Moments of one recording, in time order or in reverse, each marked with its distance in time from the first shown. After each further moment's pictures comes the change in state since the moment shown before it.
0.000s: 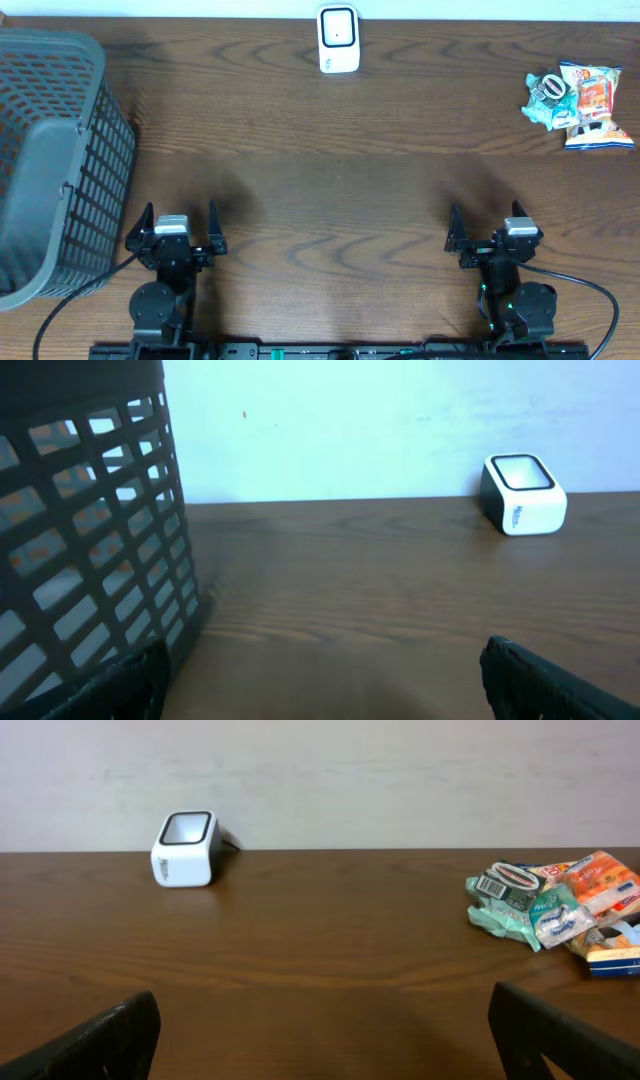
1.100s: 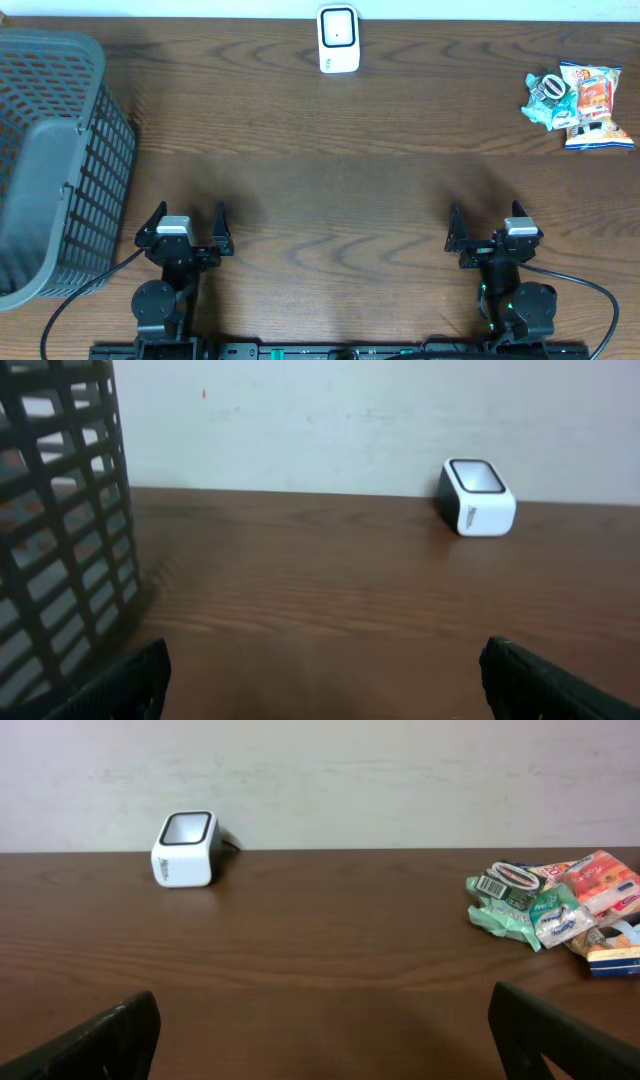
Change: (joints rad) left arm 0.066 -0.006 -0.082 0.065 0.167 -0.101; right arm 0.000 0.000 0.000 0.000 0.000 0.002
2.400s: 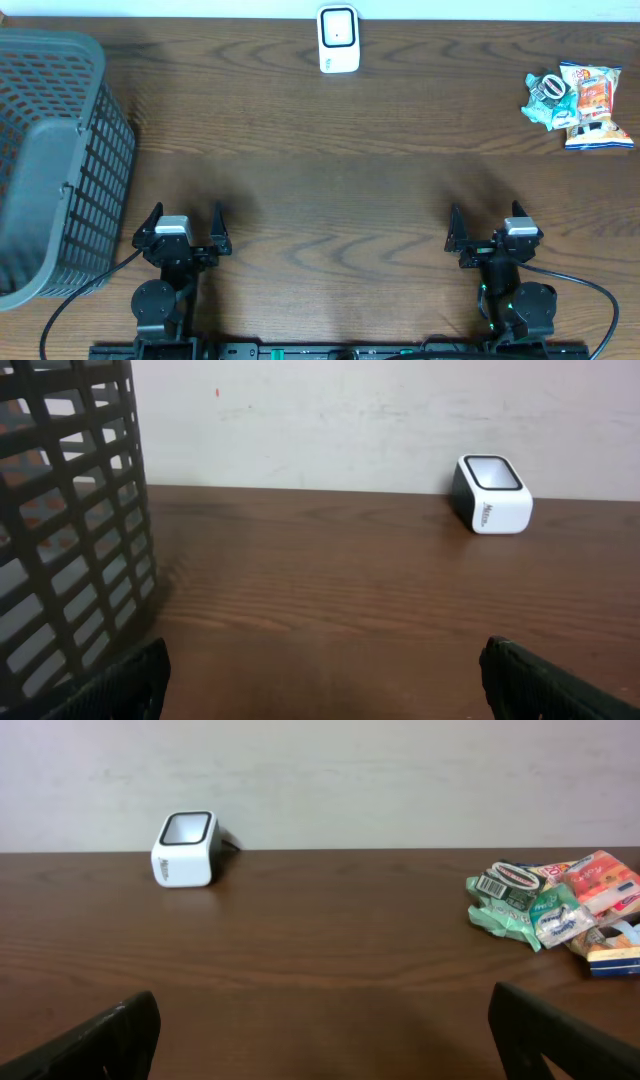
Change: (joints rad) left arm 0.000 0.000 0.004 -0.011 -0.031 0.018; right arm 0.000 0.000 0.000 0.000 0.000 0.000
